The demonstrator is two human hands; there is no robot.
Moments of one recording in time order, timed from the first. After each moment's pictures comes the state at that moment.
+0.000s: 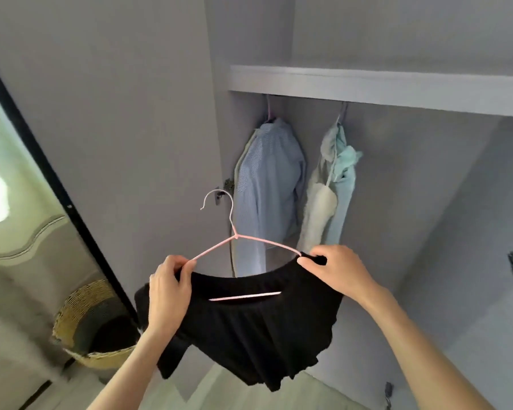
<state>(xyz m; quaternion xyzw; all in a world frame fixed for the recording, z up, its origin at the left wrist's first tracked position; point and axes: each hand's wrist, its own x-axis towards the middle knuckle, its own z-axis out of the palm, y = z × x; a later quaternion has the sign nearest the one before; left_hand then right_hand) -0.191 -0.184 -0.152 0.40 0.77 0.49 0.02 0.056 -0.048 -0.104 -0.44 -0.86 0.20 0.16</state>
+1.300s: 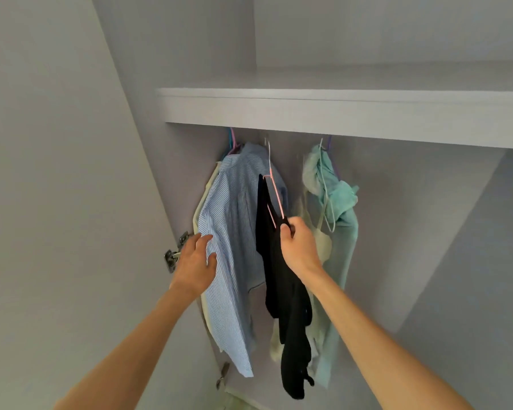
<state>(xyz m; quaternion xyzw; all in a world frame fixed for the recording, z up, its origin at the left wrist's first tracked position) -0.240 0.115 -0.149 0.57 0.76 0.30 0.04 -0.044 0.172 -0.096 -0.48 -0.67 0.39 0.42</state>
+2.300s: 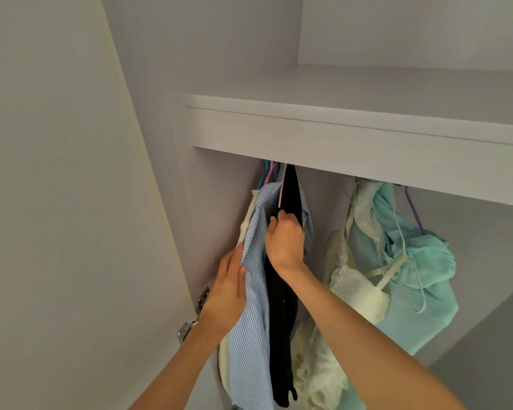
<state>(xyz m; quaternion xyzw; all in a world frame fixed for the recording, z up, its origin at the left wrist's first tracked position) -0.310 0.225 -0.174 0.61 0.66 0.44 0.11 -0.221 0.327 -0.111 -0.54 -0.73 0.14 0.40</state>
